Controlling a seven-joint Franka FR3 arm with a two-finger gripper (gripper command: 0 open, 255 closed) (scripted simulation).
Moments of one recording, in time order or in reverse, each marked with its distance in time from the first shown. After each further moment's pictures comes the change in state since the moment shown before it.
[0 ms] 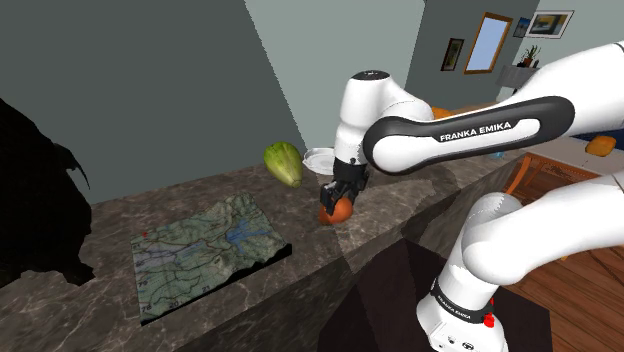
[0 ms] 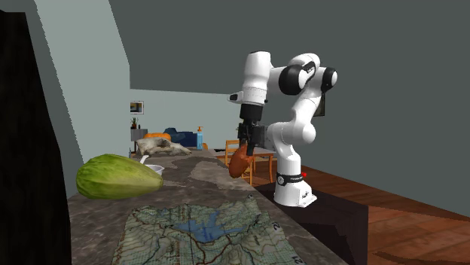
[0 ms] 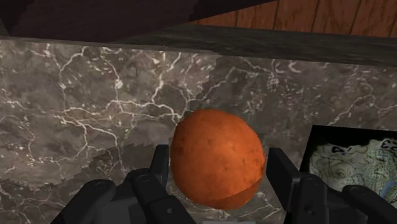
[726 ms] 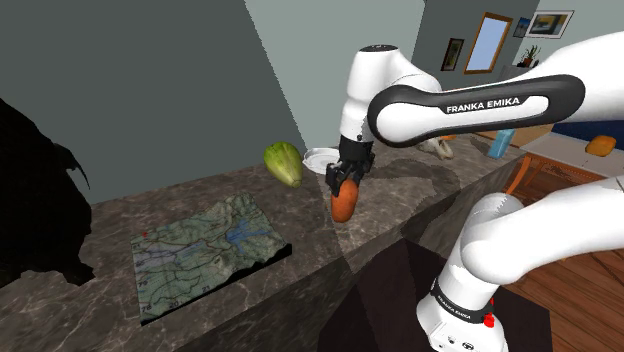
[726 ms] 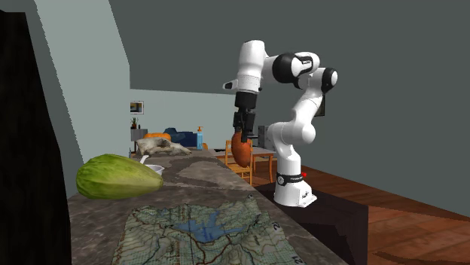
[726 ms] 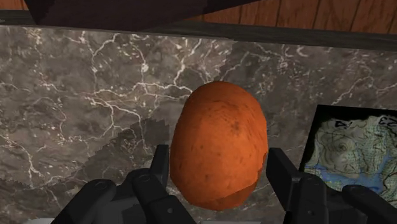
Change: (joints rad) arm -0.030 -0.025 -0.062 0.087 -0.038 -0.111 -0.057
